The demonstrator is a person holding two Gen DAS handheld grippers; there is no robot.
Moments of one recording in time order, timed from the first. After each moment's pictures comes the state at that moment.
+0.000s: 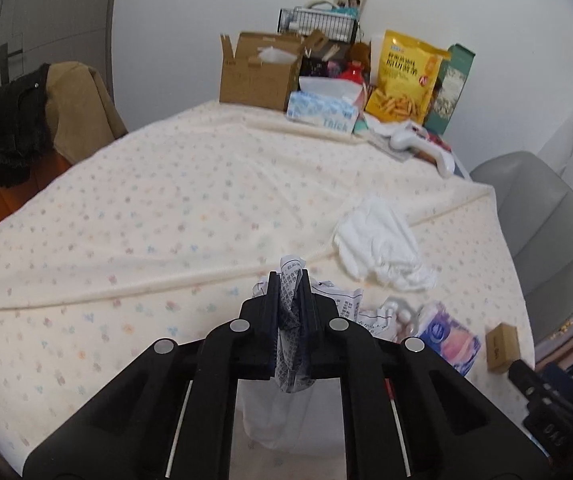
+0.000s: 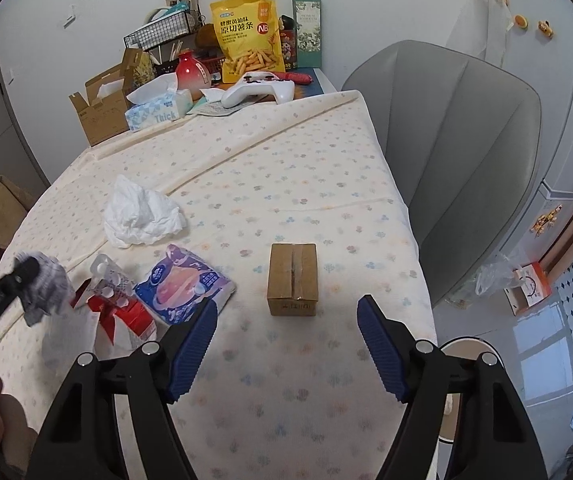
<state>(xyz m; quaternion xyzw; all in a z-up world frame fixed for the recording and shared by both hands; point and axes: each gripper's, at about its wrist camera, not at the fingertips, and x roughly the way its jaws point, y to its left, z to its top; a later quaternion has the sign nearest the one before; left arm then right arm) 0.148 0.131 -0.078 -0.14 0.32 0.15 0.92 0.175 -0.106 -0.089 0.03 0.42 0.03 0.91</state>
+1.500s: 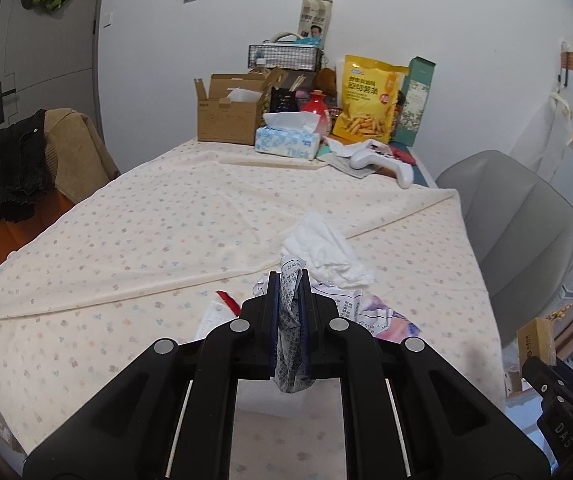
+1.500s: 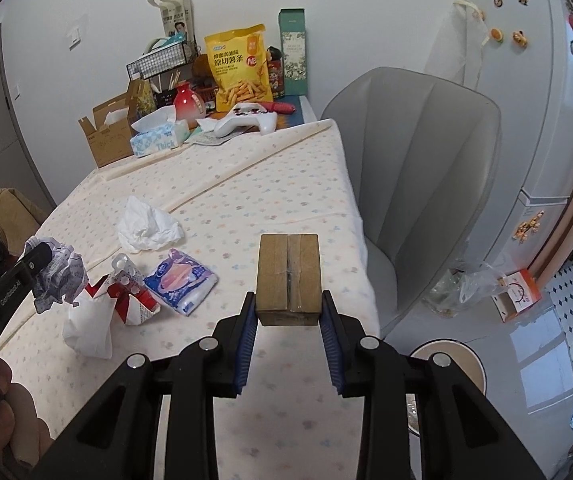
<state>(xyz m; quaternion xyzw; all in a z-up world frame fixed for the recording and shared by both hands) 0.109 0.071 -0.036 -0.09 0.29 0.13 0.94 0.111 -0.149 -0.045 0.03 0.37 0.02 0.93</state>
